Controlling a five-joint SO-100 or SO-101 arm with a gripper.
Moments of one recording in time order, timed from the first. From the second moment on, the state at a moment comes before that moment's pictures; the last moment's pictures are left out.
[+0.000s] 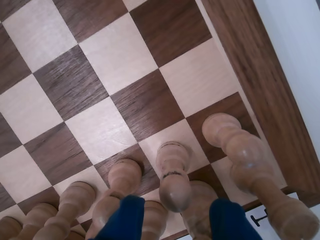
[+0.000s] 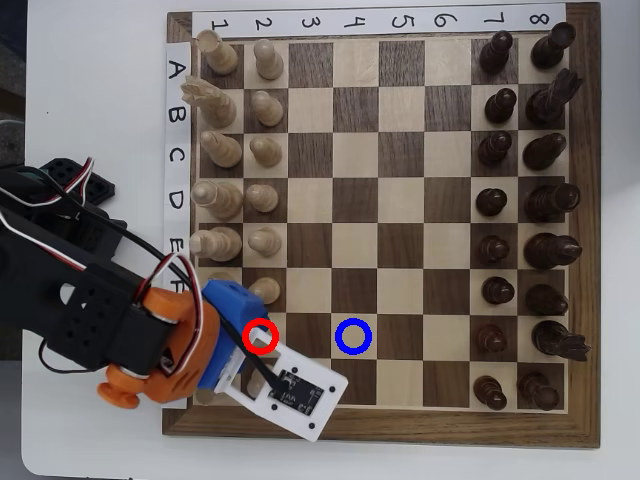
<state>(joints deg) 26.4 106.0 113.4 72.1 96.1</state>
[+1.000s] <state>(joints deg) 26.7 103.3 117.4 65.1 96.1</state>
